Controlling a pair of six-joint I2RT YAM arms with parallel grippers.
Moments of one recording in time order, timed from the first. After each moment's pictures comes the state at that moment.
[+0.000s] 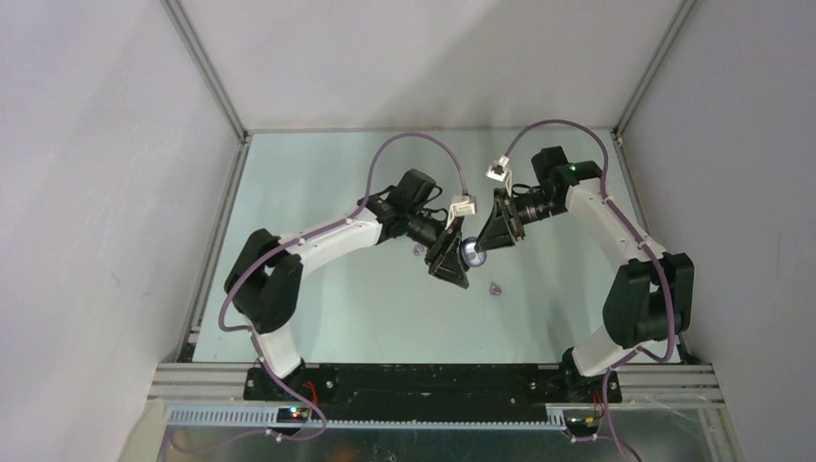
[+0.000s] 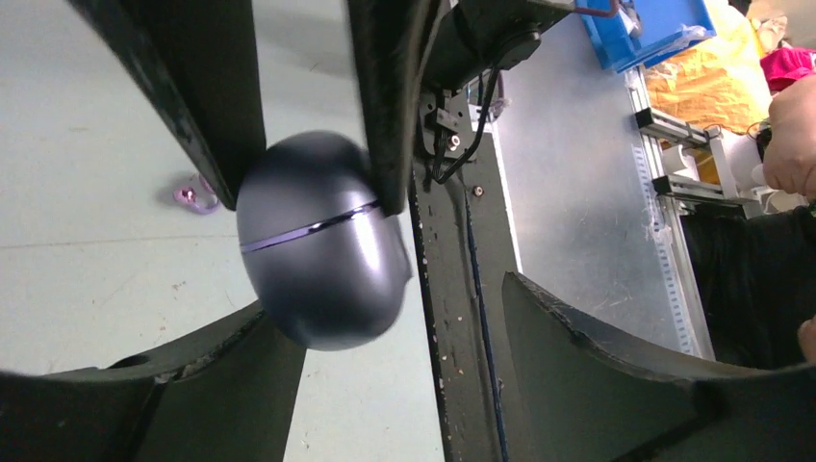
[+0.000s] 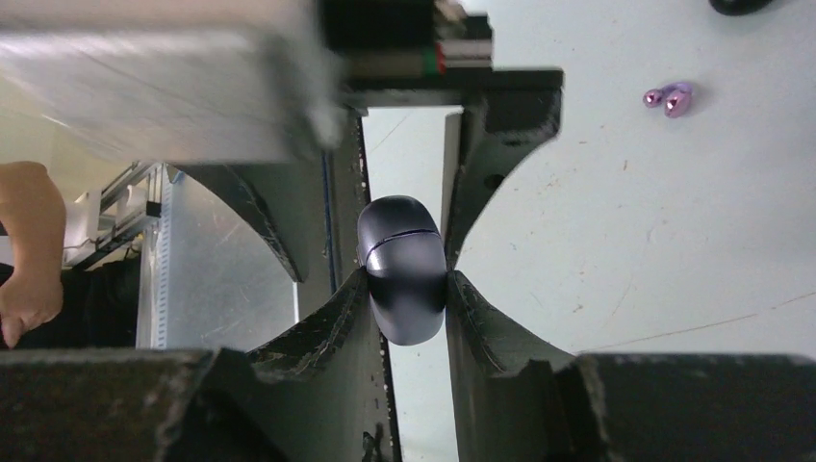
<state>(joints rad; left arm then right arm) -0.75 1.78 1.31 -0.36 1.12 0.11 0.21 1.58 1.36 -1.12 -1.18 -0.69</state>
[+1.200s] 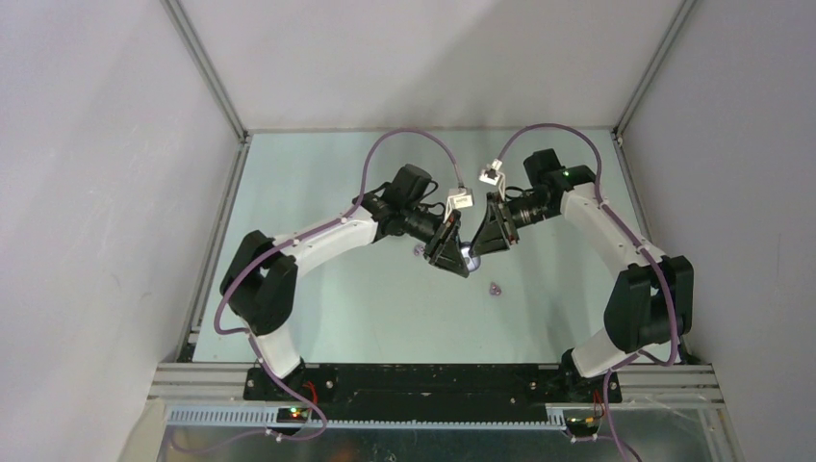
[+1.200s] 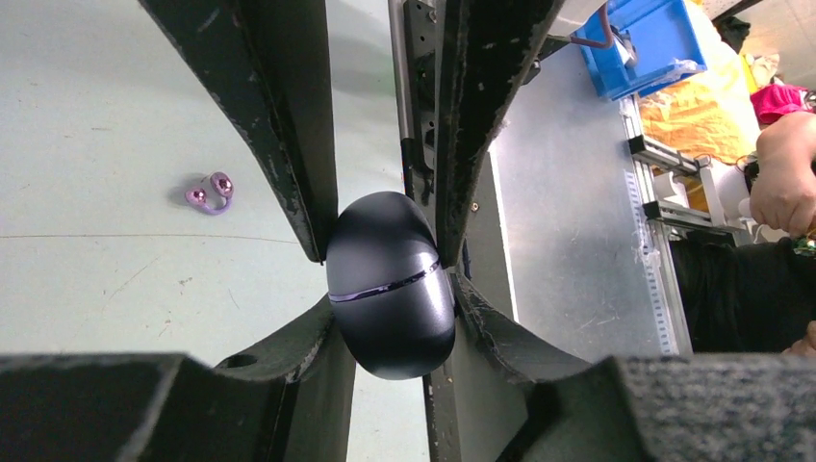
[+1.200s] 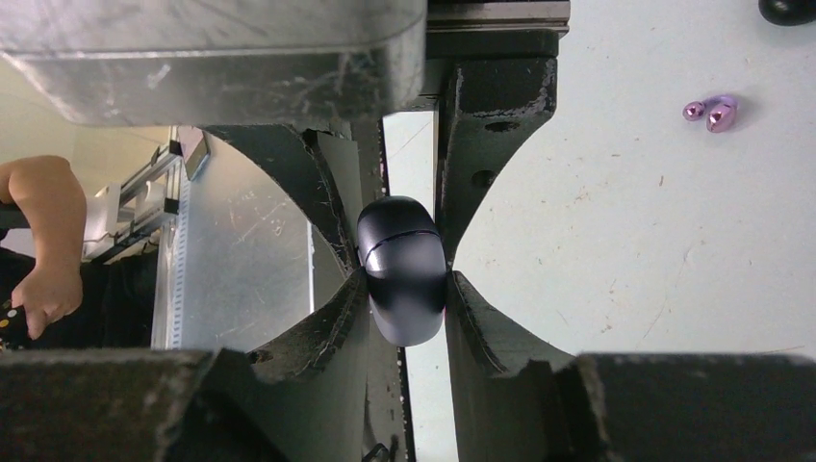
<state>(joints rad) -0.73 1.75 1.31 -0.31 1.10 0.02 0.26 1.56 1.32 -1.06 -1.20 -0.63</state>
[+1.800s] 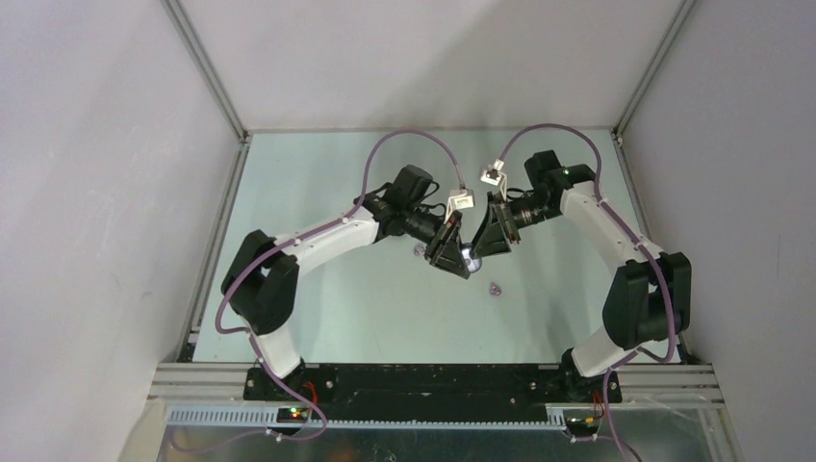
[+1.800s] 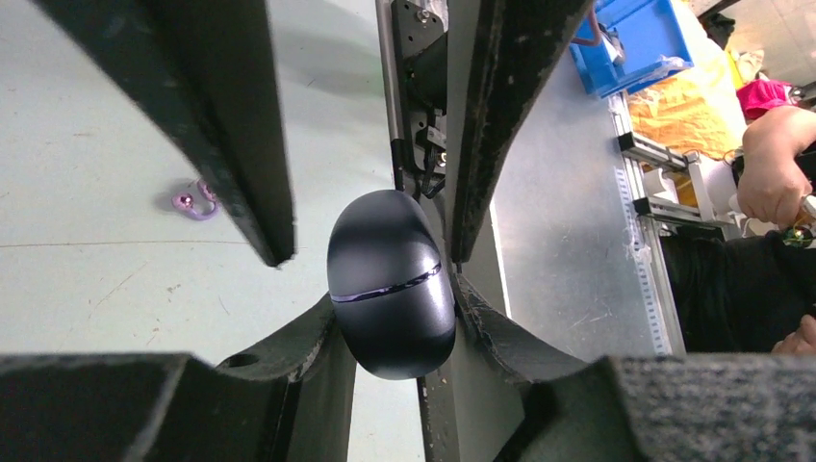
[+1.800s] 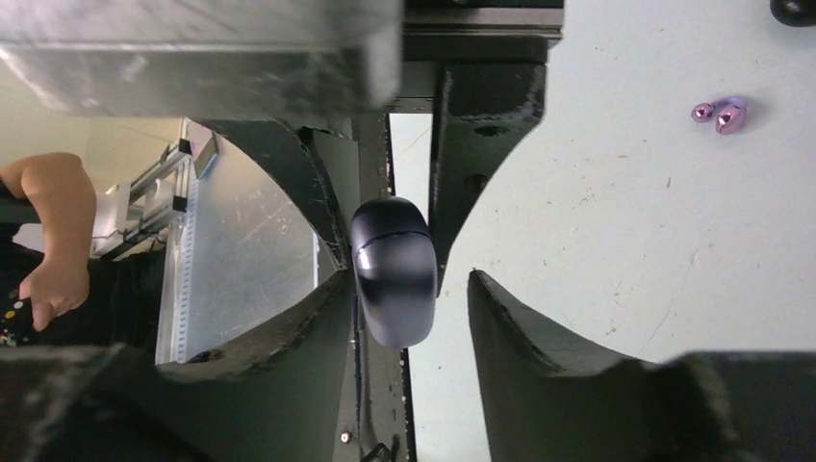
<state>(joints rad) -0.73 1.75 1.31 -0.32 1.12 0.02 0.25 1.57 1.33 -1.10 -1.22 -0.67</state>
